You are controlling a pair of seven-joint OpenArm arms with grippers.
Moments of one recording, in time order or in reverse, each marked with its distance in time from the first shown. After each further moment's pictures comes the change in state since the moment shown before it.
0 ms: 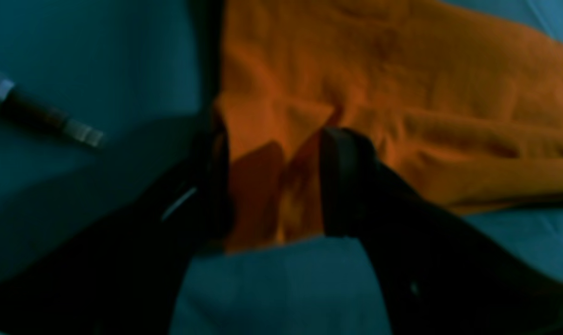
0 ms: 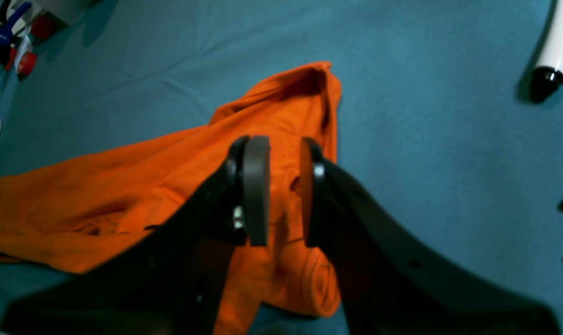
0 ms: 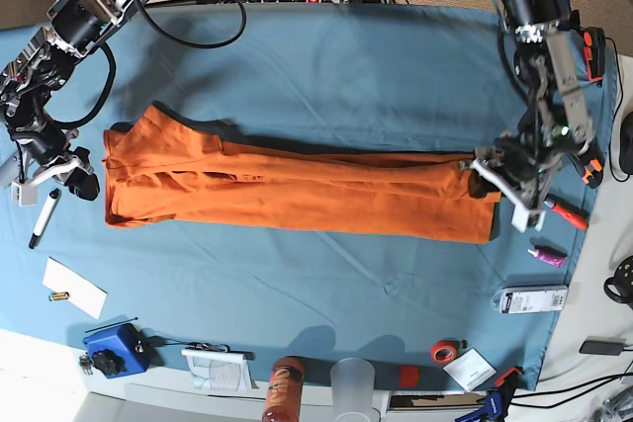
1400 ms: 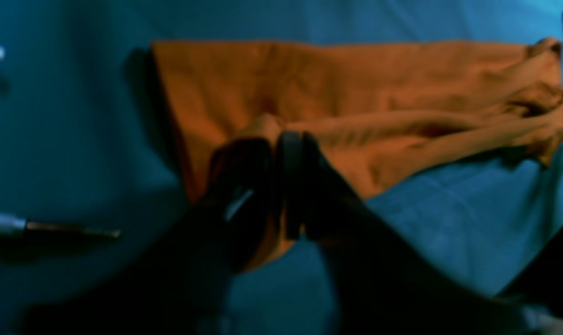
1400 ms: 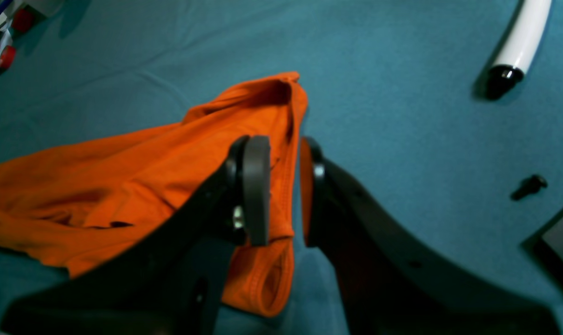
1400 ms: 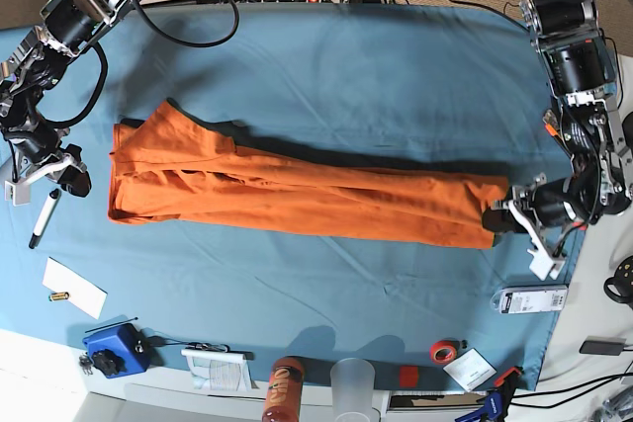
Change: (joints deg) left arm -12.7 -10.3 0.3 -11.2 -23.8 -9.1 18.5; right arm -0.2 1.8 0.0 0.0 -1.2 0.0 -0.6
